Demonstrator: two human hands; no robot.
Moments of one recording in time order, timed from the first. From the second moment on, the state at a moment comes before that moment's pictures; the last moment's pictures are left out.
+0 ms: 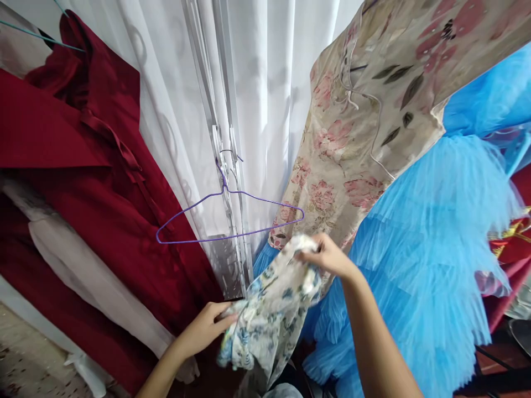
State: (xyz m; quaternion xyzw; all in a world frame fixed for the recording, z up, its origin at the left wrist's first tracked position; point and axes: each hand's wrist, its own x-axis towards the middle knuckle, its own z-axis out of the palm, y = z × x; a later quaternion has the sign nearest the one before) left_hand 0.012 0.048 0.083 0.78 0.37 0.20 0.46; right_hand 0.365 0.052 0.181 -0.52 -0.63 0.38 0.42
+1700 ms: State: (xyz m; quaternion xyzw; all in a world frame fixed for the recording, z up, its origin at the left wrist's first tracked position) left_hand -0.030 0.182 0.187 0.59 0.37 0.67 0.25; right_hand 0.243 0.094 0.222 -0.35 -0.76 0.45 0.33
